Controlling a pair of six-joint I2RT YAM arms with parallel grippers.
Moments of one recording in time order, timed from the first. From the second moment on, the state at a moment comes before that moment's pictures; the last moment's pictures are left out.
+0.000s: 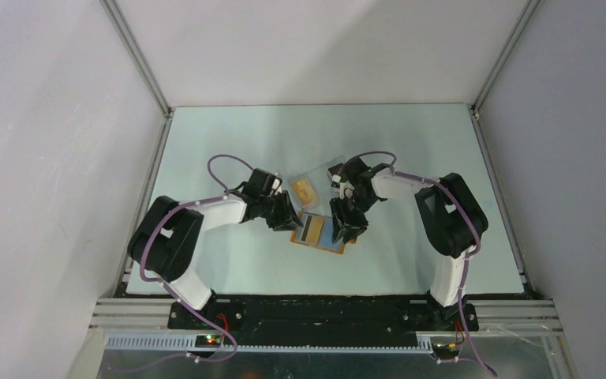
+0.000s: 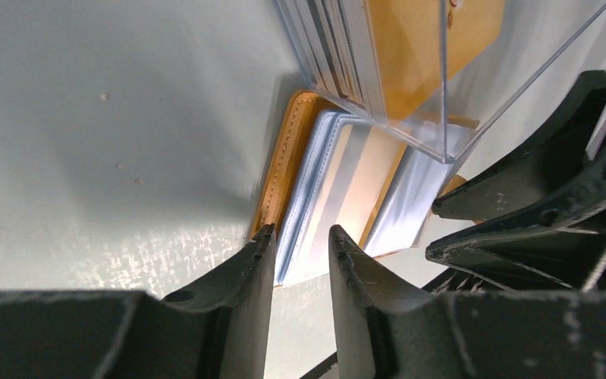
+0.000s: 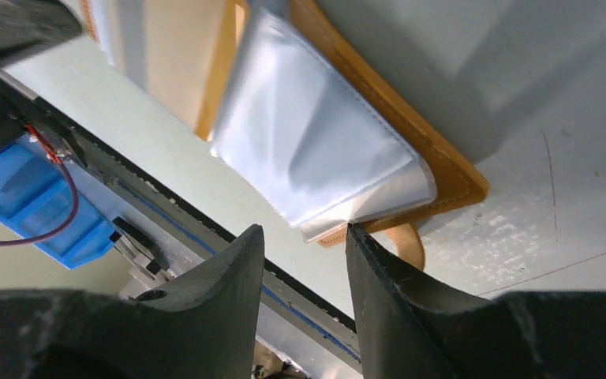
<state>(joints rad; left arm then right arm) -0.49 1.64 0.78 -0.14 0.40 -0.77 0.56 1.90 1.20 -0.72 -0.57 0.30</state>
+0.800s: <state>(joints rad) -0.64 1.64 0.91 -0.19 0.37 -0.75 0.48 1.89 1.10 -0.67 -0.67 0.33</state>
